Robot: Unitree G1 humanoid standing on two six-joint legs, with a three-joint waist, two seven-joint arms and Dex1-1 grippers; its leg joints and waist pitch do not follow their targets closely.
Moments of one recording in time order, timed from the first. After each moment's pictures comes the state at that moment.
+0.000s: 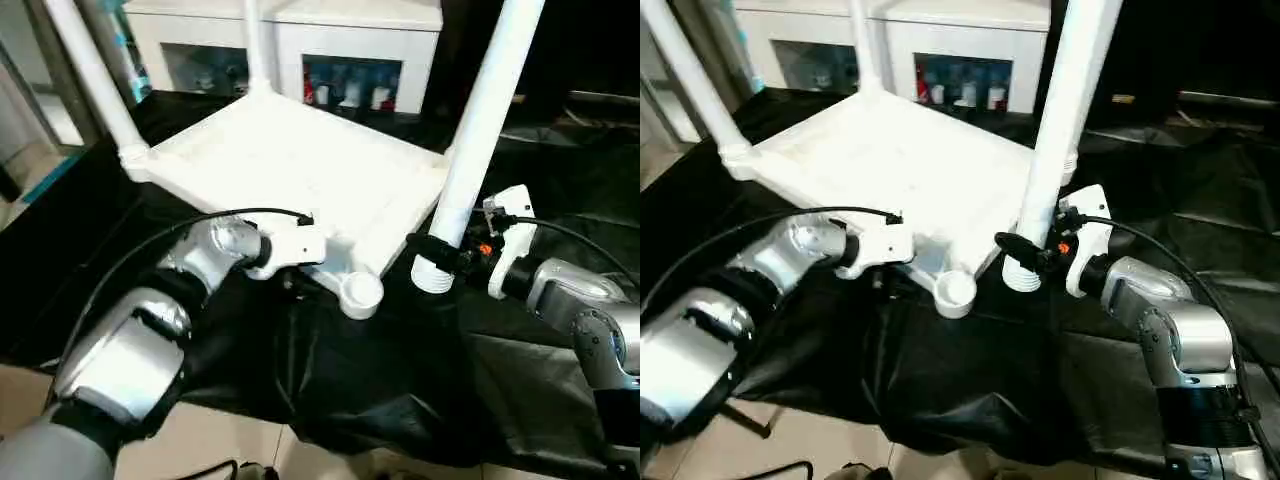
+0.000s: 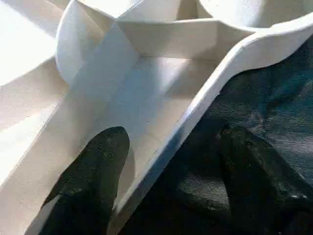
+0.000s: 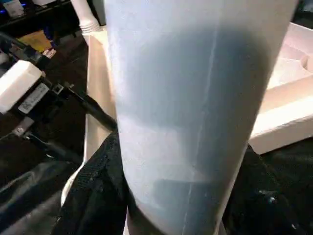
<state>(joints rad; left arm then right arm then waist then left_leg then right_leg) -1.03 0.31 -0.52 1.20 0.23 -0.26 -1.07 -0.37 -0.46 -0.06 0.00 0.47 0.66 0.67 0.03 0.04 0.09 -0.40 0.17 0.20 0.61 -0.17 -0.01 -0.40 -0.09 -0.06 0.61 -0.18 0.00</state>
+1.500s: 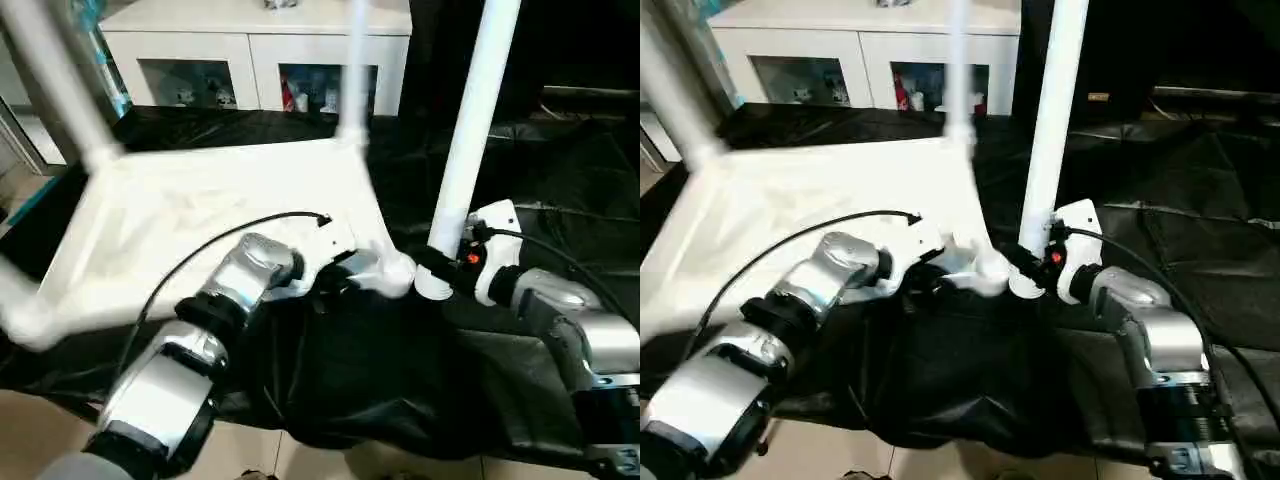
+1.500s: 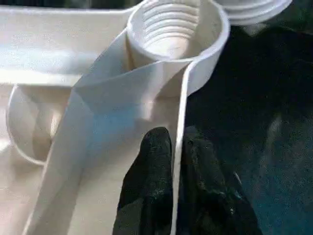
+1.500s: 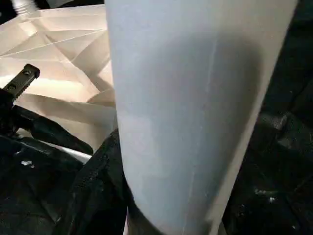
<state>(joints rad) -0.83 0.13 -0.30 0.90 0.13 0.11 -0.91 -0.38 -0.40 -0.03 0.13 0.35 0.57 0.57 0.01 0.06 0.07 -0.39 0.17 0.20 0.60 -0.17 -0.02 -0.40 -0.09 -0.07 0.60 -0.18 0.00</state>
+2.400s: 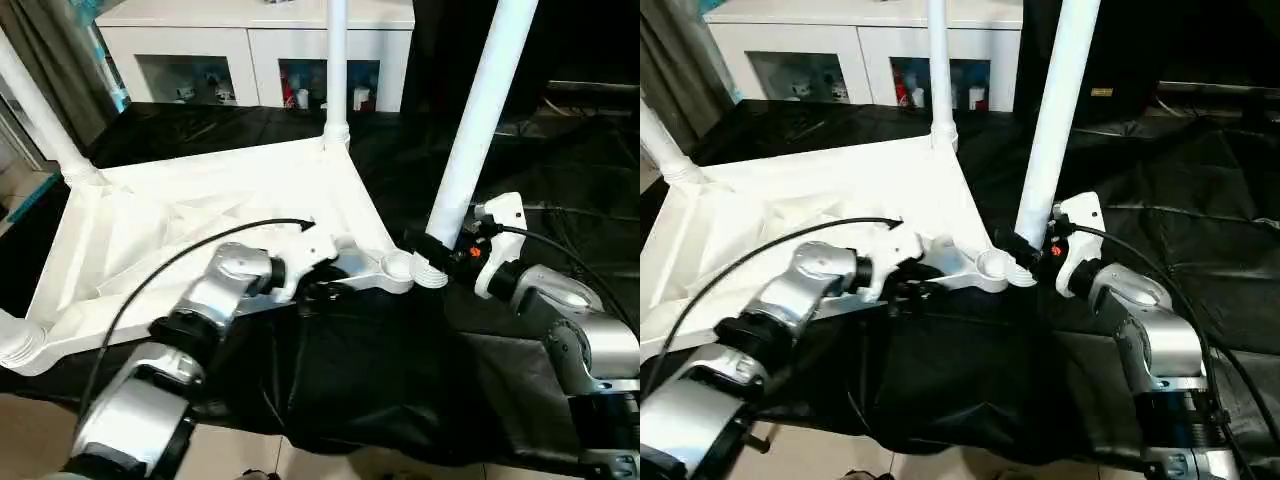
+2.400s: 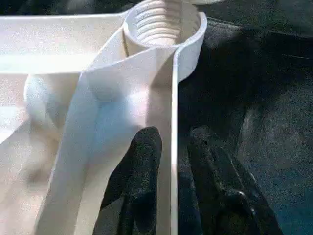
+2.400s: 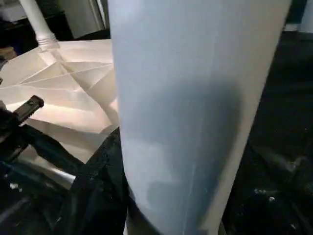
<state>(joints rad) -0.76 0.22 -0.27 0.84 0.07 0.00 -1.06 -0.36 -0.38 -0.06 0.10 0.36 0.47 0.64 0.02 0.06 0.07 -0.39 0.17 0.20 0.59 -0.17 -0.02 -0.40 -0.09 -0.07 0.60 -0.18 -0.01</state>
